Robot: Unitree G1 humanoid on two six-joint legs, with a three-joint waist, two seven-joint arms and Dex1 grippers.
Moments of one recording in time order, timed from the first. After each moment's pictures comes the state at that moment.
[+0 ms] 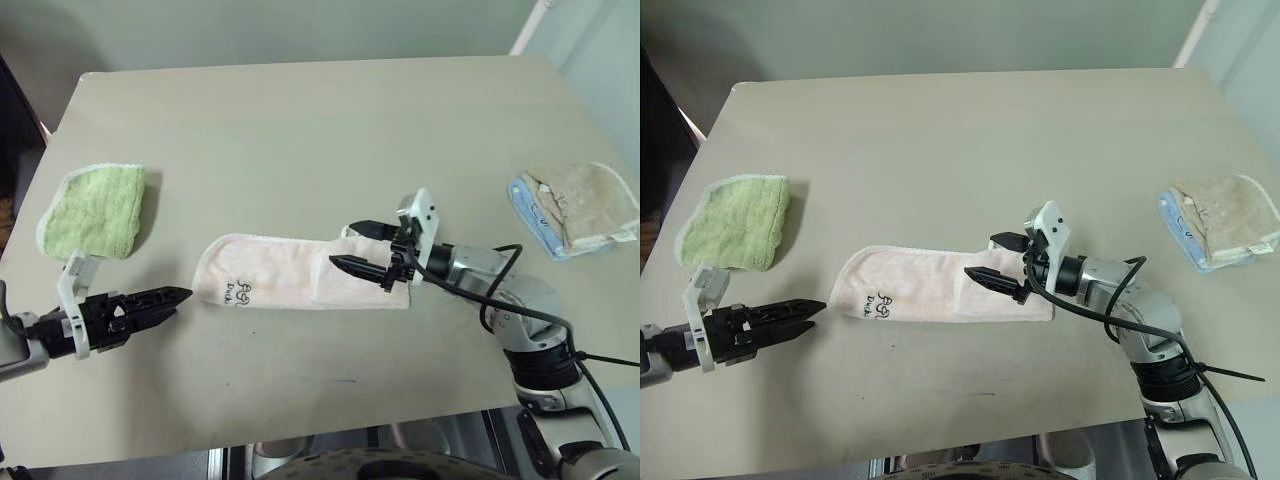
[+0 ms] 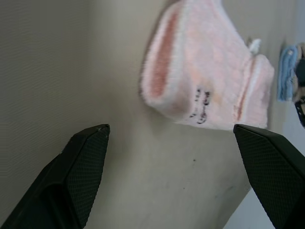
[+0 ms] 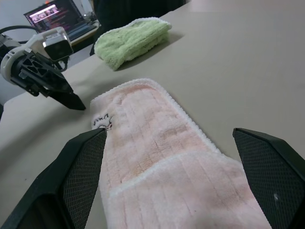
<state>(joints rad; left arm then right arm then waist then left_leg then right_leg) -0.04 0.96 0.65 0.13 -1.16 1.61 -0.60 -0.37 -0.39 0.17 -0.29 0.58 0.71 0.72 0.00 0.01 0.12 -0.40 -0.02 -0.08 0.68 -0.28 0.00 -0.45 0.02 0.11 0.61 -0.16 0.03</state>
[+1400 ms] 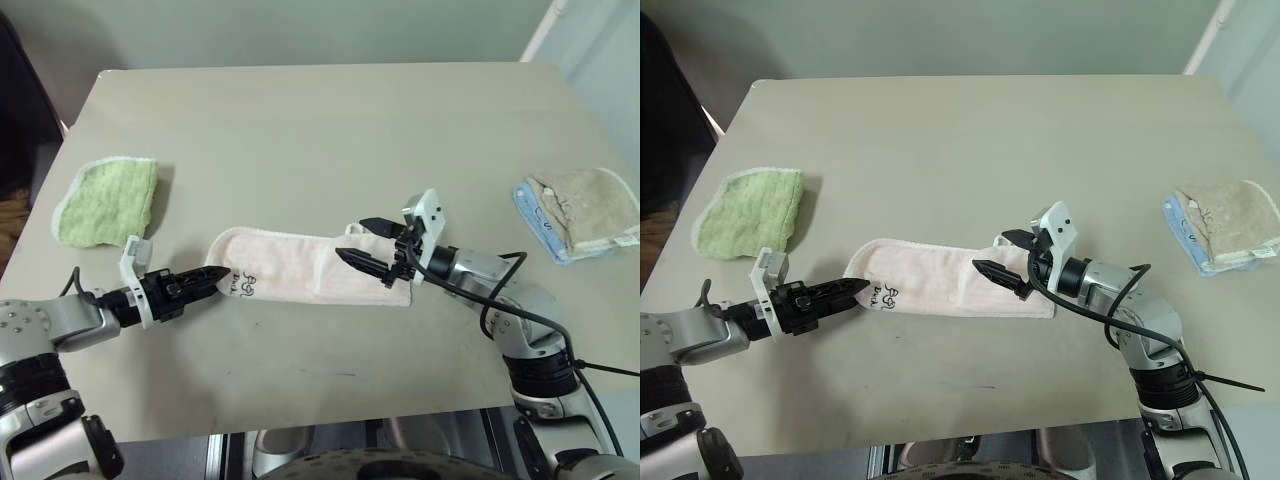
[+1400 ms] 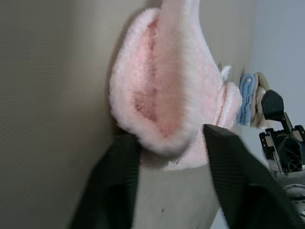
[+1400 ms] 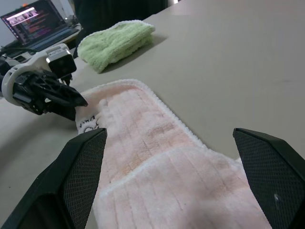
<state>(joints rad) -0.28 0.73 0.61 0.29 -1.19 1.61 -0.40 -0.32 -0.37 0.13 -0.32 0.55 0.71 0.64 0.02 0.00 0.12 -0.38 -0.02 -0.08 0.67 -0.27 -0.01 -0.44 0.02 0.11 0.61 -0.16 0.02</state>
